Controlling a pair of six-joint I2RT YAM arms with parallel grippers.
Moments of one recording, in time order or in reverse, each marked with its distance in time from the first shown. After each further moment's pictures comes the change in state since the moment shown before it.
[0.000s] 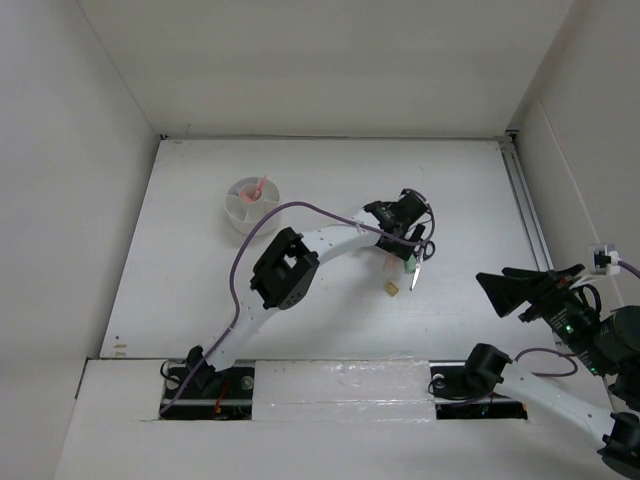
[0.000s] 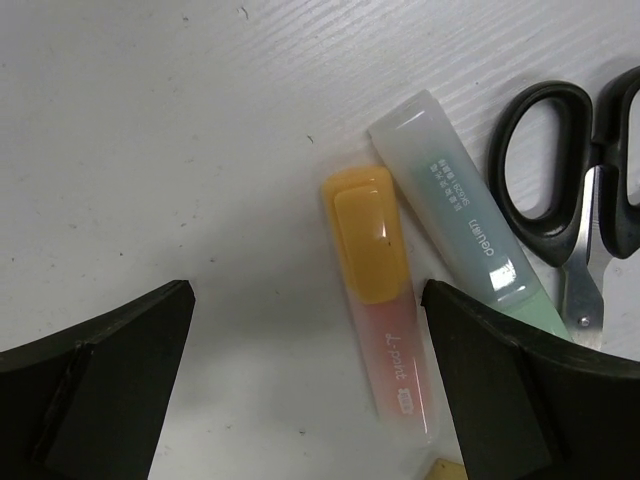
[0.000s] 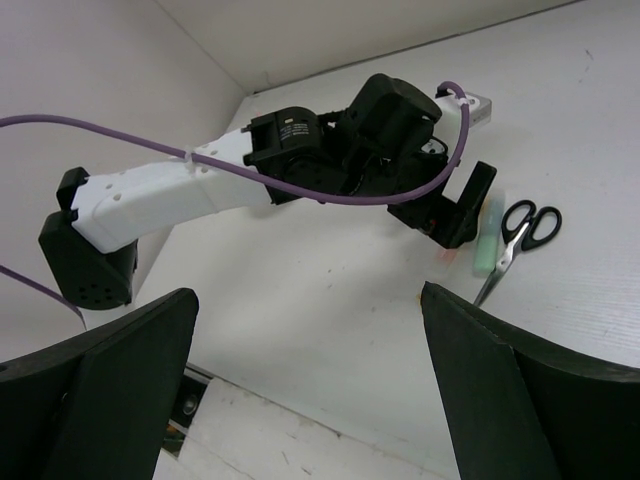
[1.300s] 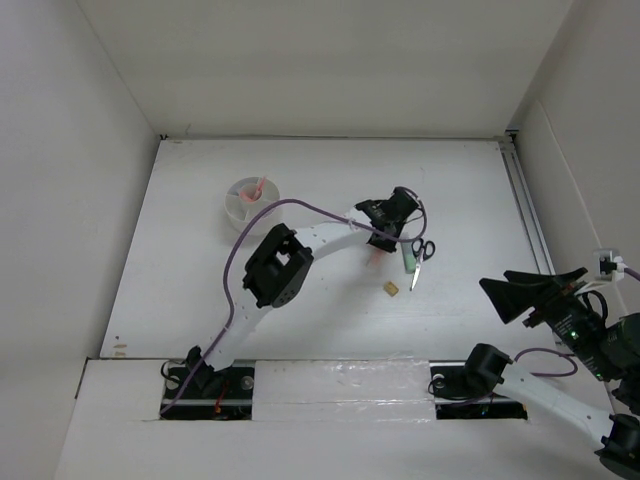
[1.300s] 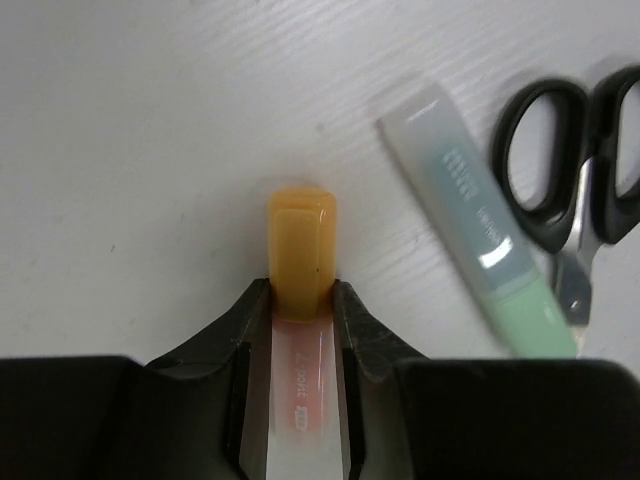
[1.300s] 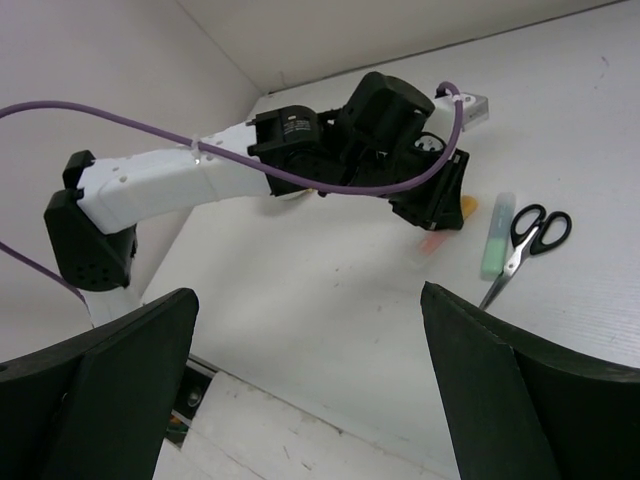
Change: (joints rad) left arm 0.033 -0.038 -0.080 0.084 0.086 -0.046; right arm 0.000 -0.043 -0.011 0.003 -0.030 -0.016
